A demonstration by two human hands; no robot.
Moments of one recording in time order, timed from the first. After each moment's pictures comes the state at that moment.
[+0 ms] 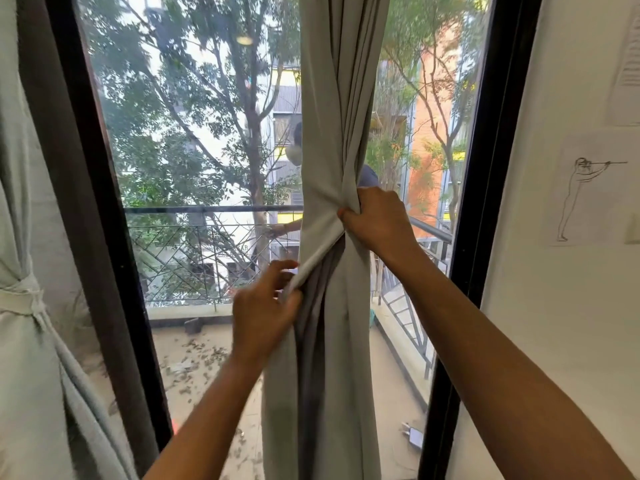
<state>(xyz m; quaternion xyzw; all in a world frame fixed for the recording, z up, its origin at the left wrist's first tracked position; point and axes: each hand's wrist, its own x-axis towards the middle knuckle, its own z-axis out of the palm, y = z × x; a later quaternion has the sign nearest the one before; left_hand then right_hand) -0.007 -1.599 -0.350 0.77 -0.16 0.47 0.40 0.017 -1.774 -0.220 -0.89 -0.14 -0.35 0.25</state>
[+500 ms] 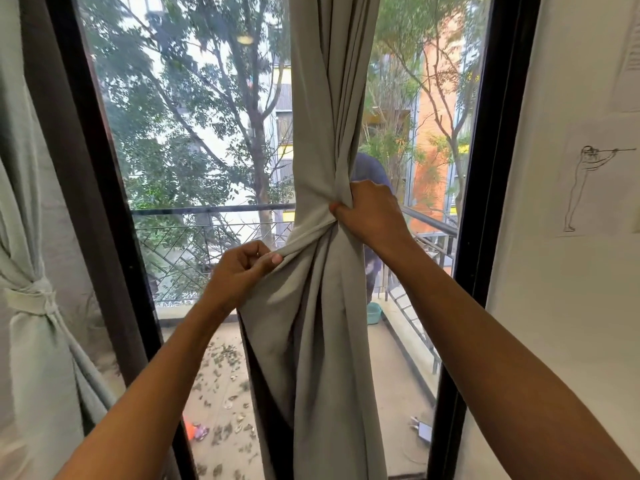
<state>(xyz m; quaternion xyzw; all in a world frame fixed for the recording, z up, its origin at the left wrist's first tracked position) 0.032 -1.539 -0.321 0.73 -0.23 0.20 0.61 0.018 -1.765 -0.219 -0.89 -0.15 -0.35 0.25</state>
